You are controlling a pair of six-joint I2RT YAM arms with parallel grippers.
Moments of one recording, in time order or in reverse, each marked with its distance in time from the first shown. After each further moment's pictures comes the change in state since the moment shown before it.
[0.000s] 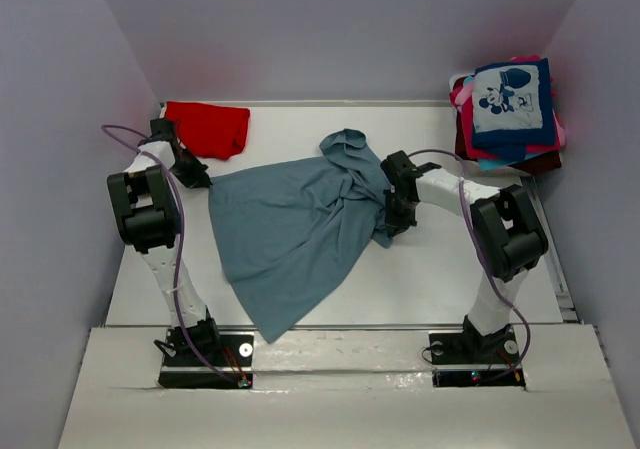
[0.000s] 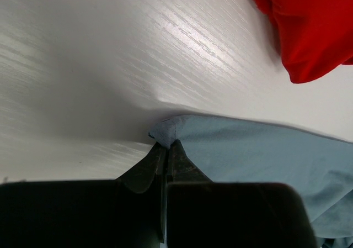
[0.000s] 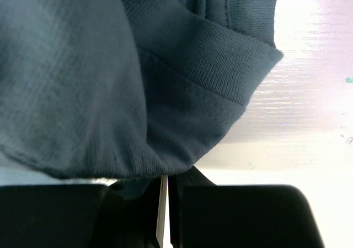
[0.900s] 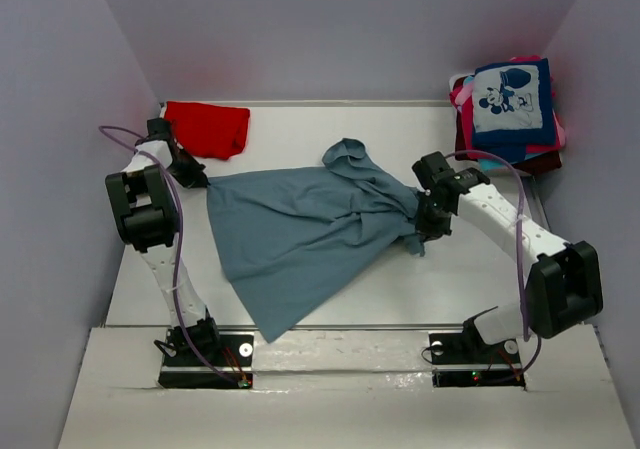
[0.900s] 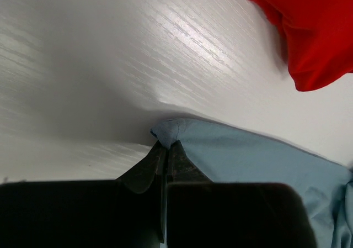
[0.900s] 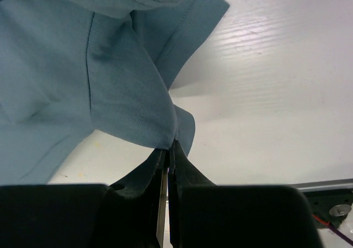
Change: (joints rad) left arm 0.017 0.016 0.020 -0.015 0.008 0.001; right arm -0.047 -0.401 -0.104 -0.260 0.116 0.060
